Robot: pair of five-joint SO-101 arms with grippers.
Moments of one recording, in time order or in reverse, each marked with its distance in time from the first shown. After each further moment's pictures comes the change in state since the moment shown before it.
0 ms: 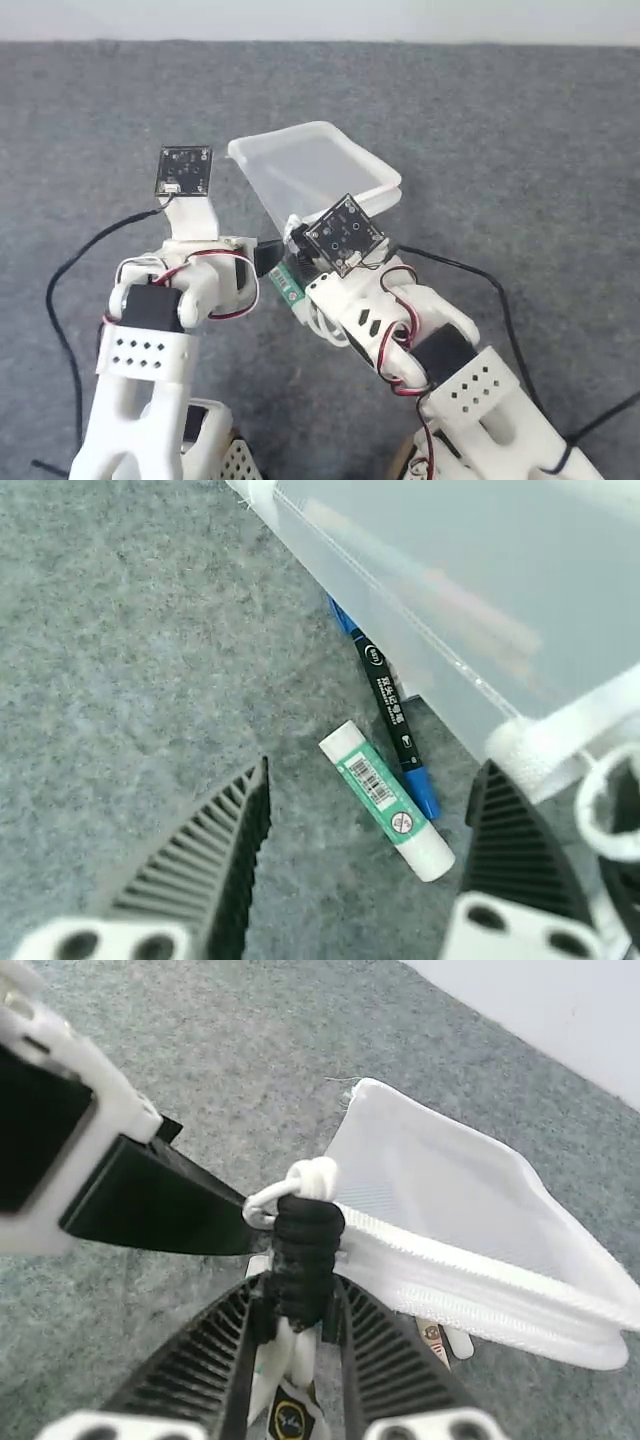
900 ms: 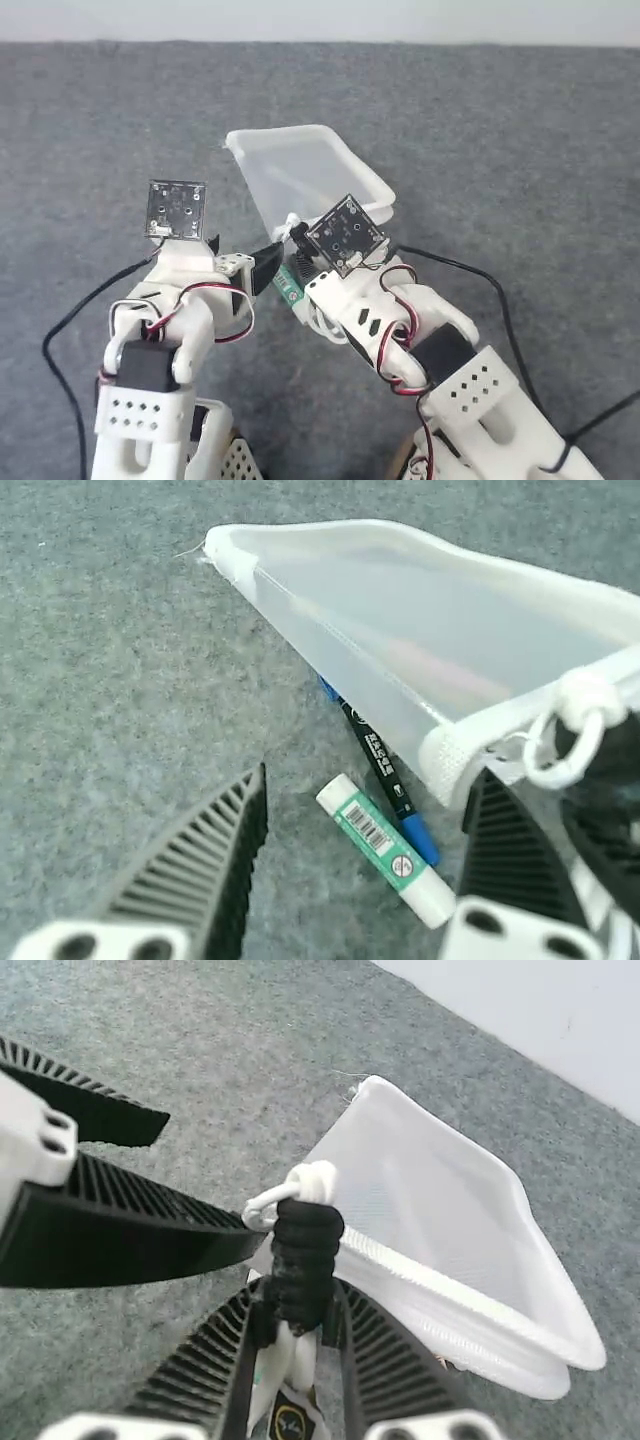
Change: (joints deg) left arm 0.4 -19.5 12.4 -5.5 -4.3; right arm 0.0 0.0 0.0 -0.7 0.0
